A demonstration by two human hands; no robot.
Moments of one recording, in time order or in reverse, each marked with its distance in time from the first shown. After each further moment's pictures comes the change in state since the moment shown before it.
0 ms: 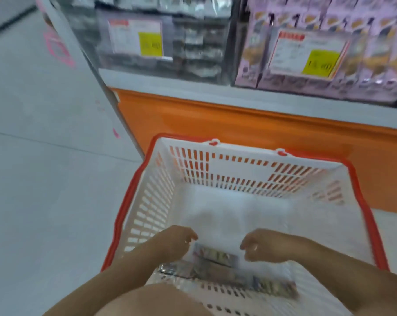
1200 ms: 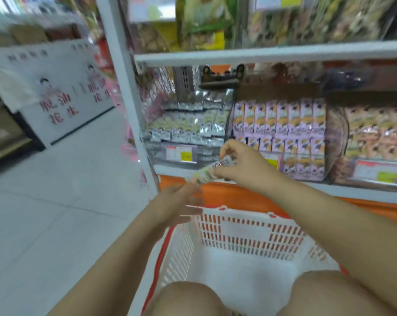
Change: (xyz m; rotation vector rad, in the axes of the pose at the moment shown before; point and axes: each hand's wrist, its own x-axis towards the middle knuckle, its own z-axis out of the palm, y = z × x) left_hand -0.197 0.120 -0.170 -0.970 0.598 0.092; right_hand -0.219 -0.176 -0.136 0.336 0.997 -0.628
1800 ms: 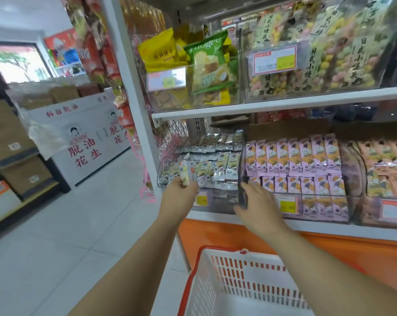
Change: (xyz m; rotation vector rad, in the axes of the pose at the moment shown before) left_hand 0.058 0.064 -0.025 0.257 0.444 0.291; right_hand 0.032 0.020 0.016 -0.425 0.215 0.151
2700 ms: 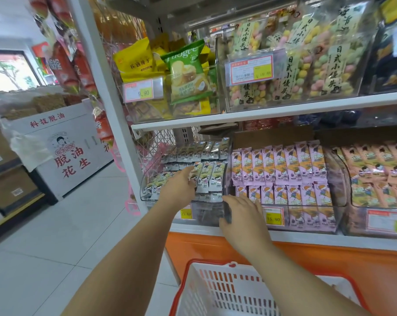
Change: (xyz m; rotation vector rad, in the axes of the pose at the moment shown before) left_hand 0.076 0.016 0.038 0.574 -0.146 0.269; right_hand 0.005 0.006 0.002 0.015 0.073 -0.059
